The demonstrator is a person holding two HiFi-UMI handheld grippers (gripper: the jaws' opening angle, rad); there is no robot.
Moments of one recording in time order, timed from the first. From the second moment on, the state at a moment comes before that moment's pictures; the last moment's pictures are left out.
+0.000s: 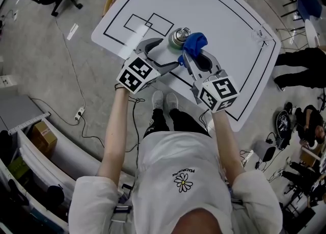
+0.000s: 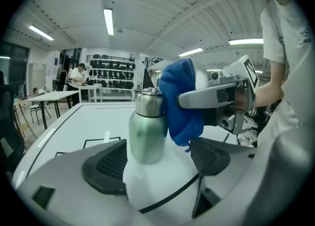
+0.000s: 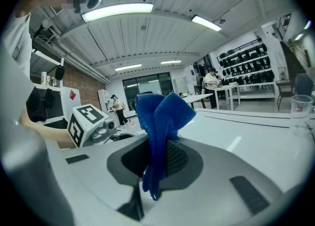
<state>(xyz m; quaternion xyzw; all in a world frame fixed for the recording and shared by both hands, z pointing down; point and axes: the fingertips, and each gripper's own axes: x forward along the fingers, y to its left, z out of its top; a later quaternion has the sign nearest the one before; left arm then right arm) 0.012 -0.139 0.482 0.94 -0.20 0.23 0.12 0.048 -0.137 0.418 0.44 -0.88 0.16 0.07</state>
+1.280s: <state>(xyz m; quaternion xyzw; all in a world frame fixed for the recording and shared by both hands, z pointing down) 0.041 -0.129 0.440 0.95 -0.23 0.21 0.06 0.029 -0.185 0.369 0.21 -0.91 -0.02 0.34</state>
